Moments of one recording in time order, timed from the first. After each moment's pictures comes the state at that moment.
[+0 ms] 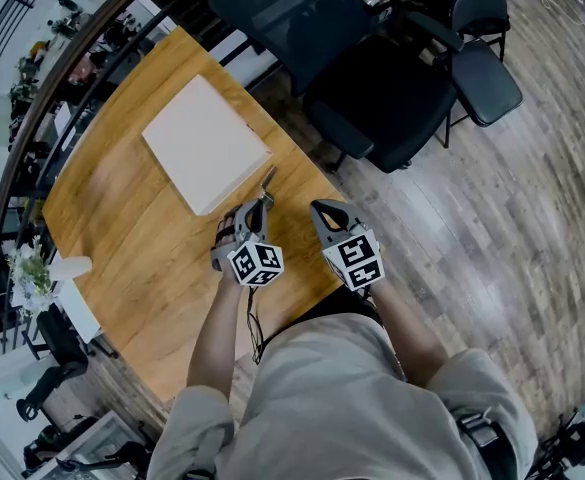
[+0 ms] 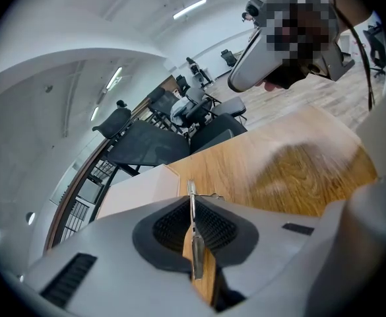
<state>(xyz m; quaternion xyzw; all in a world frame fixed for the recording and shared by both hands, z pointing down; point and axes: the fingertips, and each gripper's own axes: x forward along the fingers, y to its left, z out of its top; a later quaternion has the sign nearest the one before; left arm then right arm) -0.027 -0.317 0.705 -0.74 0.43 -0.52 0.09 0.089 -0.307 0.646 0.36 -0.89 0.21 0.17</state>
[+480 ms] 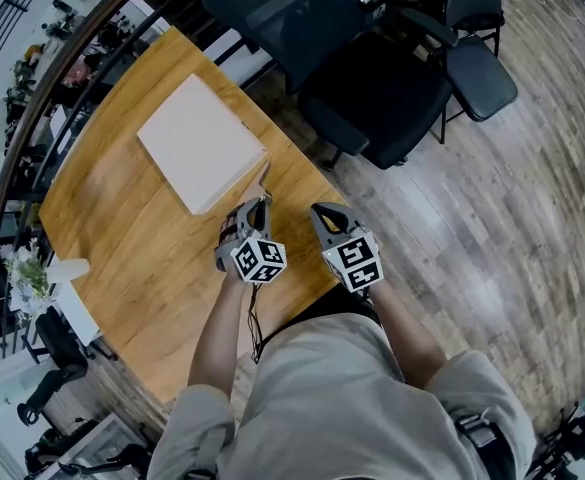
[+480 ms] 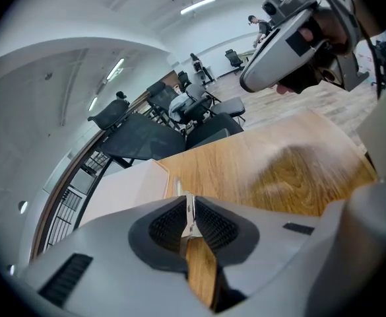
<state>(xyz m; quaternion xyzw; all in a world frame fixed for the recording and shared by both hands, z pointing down) -0.016 -0.311 0.724 -0.74 0.43 -0.52 0.05 0.098 -0.293 0.659 0.37 -0.89 0.22 0.18</state>
